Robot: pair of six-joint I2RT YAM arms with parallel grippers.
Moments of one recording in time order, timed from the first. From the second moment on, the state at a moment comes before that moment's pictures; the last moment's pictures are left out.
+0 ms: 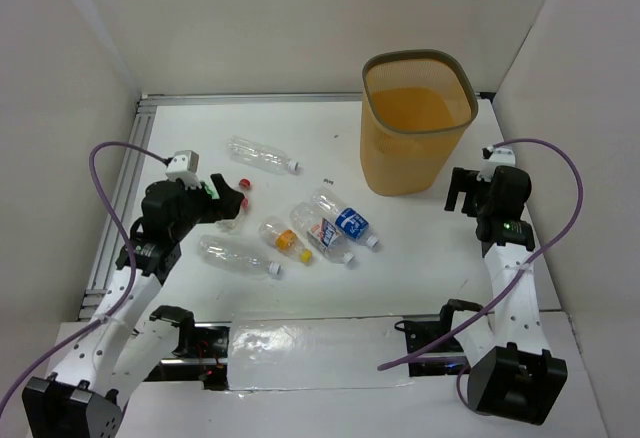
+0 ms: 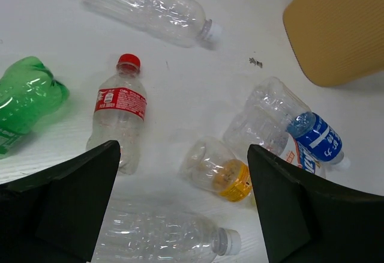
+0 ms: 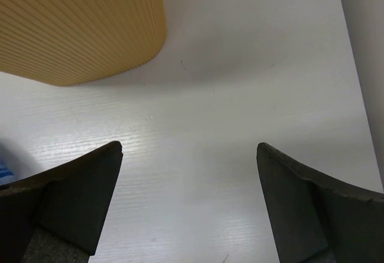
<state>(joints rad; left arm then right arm) -0.18 0.76 0.64 -0.24 0.10 -0.37 -0.24 0.87 0.72 -0.39 -0.06 -0.04</state>
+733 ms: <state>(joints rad) -0.32 0.89 0.64 -0.29 0.29 -0.42 -0.11 0.83 0.80 -0.68 -0.54 -0.63</state>
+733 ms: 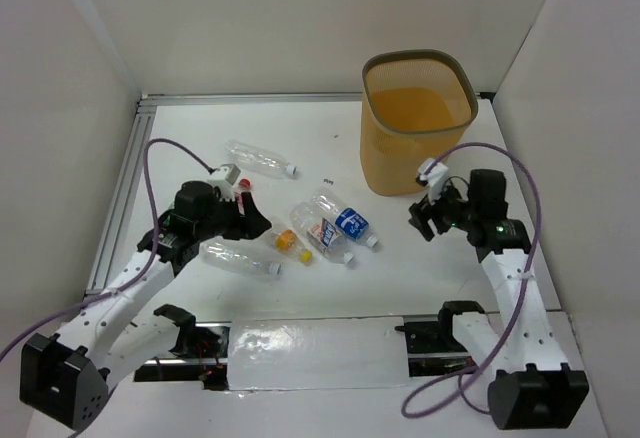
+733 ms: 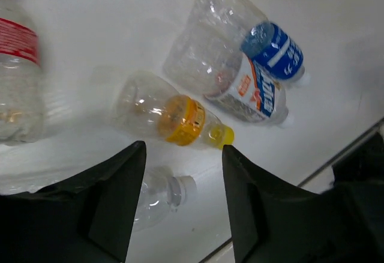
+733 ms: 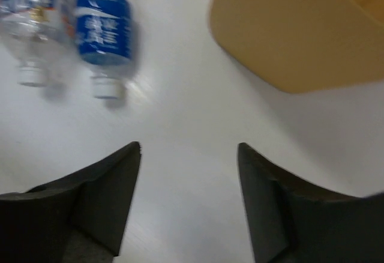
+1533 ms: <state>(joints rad) -0.70 0.78 0.64 -0.76 -0.27 -1.26 0.61 1.39 0.87 -0.21 -0.02 -0.20</state>
